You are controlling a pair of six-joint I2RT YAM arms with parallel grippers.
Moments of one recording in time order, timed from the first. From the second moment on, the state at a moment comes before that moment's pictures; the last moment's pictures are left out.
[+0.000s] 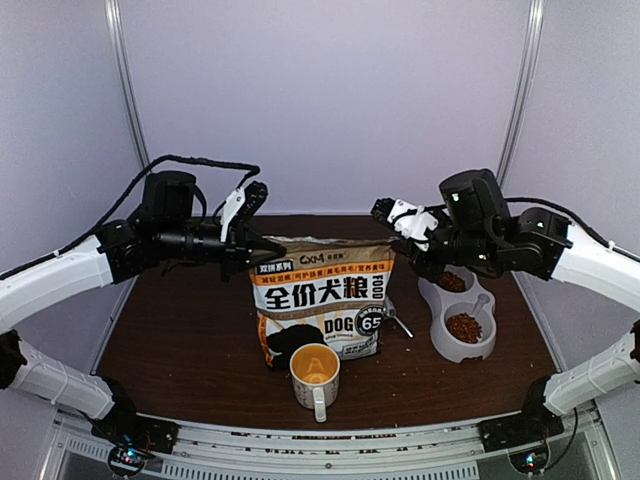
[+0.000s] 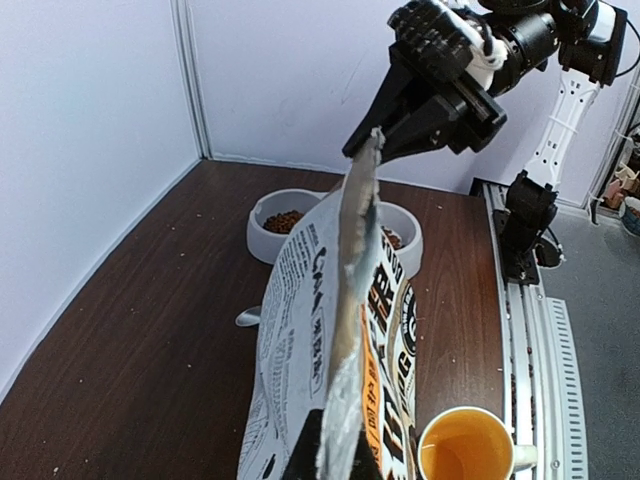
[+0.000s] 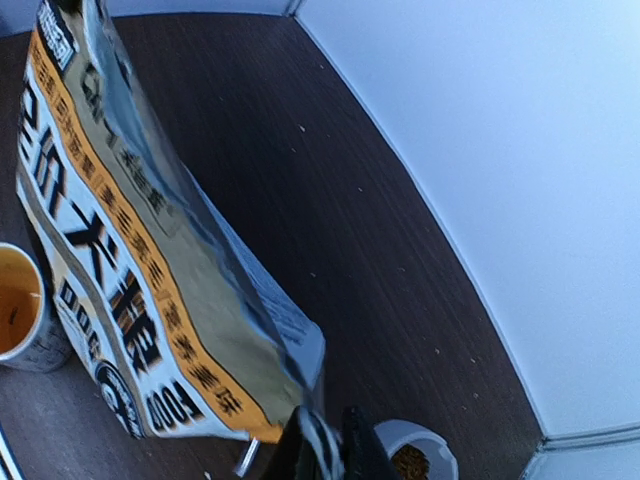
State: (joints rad) left arm -0.73 1.24 1.08 -0.20 0.57 0.20; right arm 0.91 1.25 1.24 -0.55 0.20 -0.45
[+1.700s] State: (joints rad) left arm -0.73 1.17 1.15 -0.44 0.44 0.38; right arm 1.06 1.71 1.78 -0.60 -0.01 -0.52
